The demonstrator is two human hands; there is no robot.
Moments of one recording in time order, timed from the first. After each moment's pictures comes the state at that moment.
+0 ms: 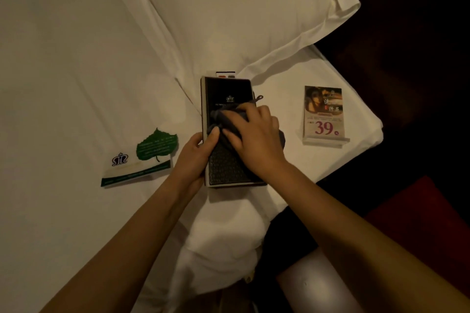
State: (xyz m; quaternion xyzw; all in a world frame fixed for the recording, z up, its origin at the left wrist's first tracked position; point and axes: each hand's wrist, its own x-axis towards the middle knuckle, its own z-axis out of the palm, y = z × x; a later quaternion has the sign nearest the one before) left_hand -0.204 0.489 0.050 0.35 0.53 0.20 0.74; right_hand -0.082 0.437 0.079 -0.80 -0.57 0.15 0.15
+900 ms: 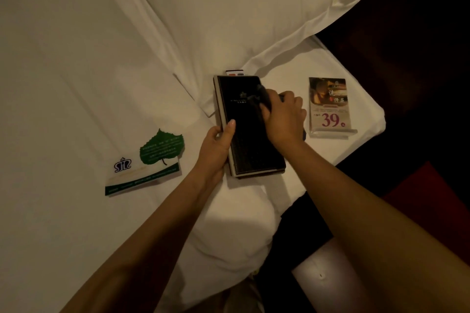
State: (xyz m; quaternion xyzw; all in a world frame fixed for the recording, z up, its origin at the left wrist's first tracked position) left_hand -0.190 0.503 0.012 0.37 0.54 0.16 0.74; right_hand -0.052 0.466 0.041 -0.91 -0.37 0.15 0.11
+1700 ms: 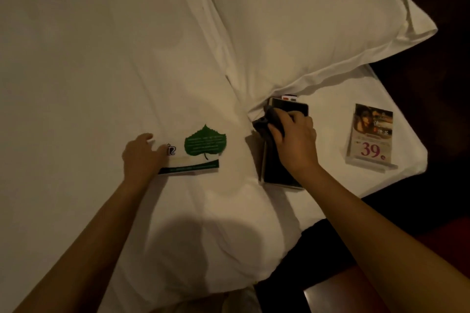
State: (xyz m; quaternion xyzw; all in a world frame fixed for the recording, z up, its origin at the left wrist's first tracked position) left_hand -0.370 0.575 0.042 0.57 0.75 0.03 0.34; right_hand -0.111 0.484 0.064 -0.84 -0.49 0.19 0.14
